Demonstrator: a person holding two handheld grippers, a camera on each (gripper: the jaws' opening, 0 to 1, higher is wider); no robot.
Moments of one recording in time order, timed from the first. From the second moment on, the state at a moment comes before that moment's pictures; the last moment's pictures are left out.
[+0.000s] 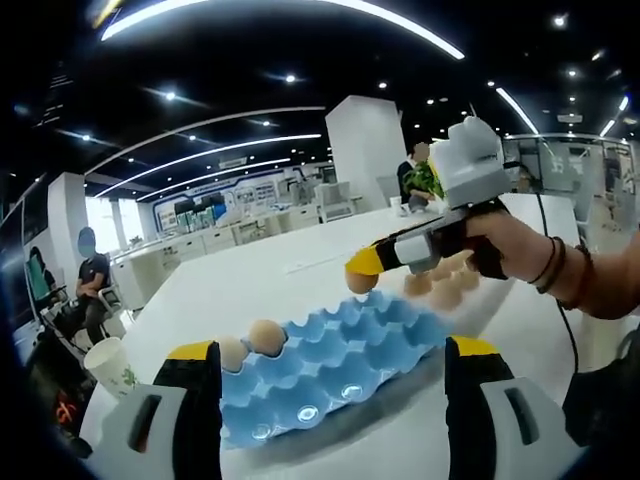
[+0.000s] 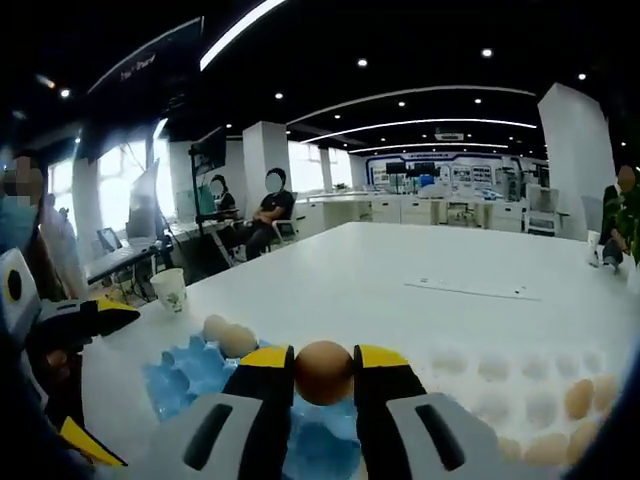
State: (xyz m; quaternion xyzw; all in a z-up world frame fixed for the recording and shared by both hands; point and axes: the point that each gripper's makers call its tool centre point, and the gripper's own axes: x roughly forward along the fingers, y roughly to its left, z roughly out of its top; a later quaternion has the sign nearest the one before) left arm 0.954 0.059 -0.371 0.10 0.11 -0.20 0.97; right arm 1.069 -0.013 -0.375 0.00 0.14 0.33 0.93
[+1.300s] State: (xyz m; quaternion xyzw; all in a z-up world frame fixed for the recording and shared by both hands) left arm 0.954 0.053 -0.364 0.10 0.10 -0.19 0.97; right arm 1.070 0.049 -0.401 -0.08 0.12 0.40 0.90
